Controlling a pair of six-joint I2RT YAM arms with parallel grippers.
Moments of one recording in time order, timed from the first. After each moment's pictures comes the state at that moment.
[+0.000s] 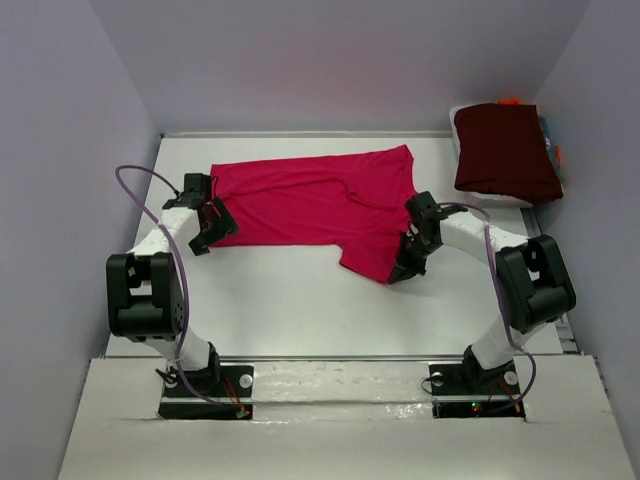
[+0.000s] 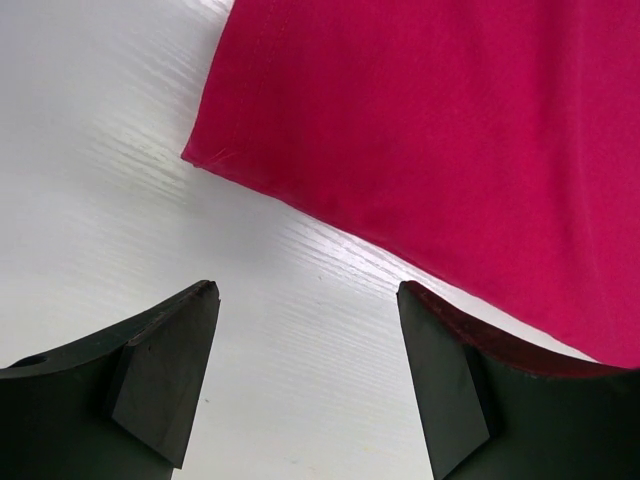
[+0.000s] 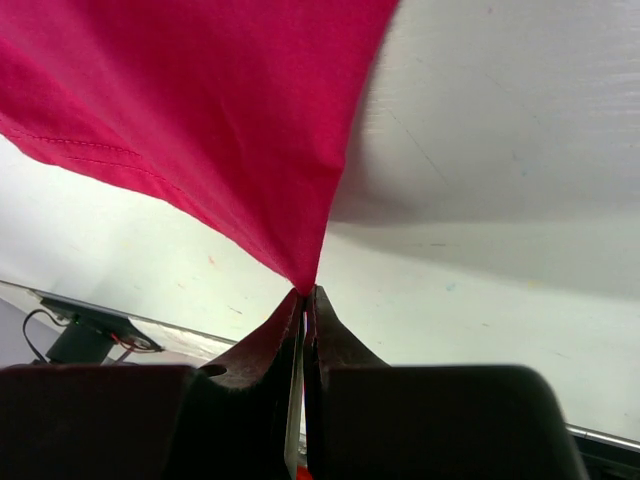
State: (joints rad) left arm 0.00 1.58 1.04 -0.57 -0.11 -0.56; right arm 0.35 1.66 1.02 -0.75 -0.35 0.71
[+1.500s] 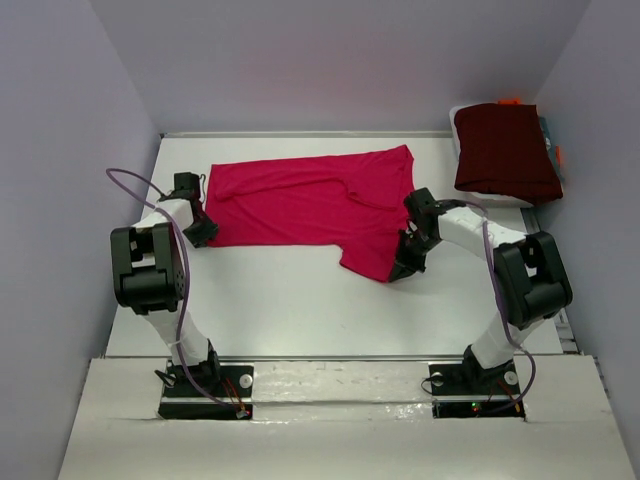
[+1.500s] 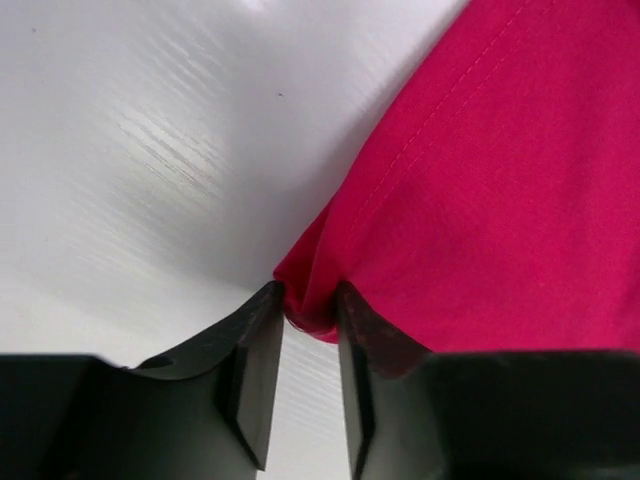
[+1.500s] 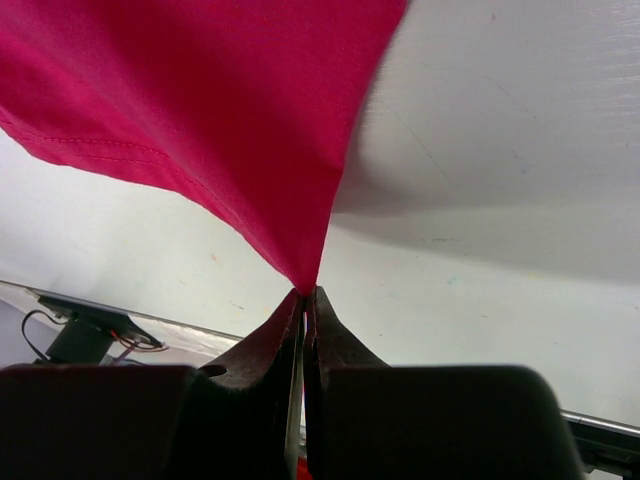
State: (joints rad) left arm 0.11 1.79 1.12 -0.49 -0.15 -0.58; right arm 0.35 1.68 1.07 -0.80 -0.35 0.69
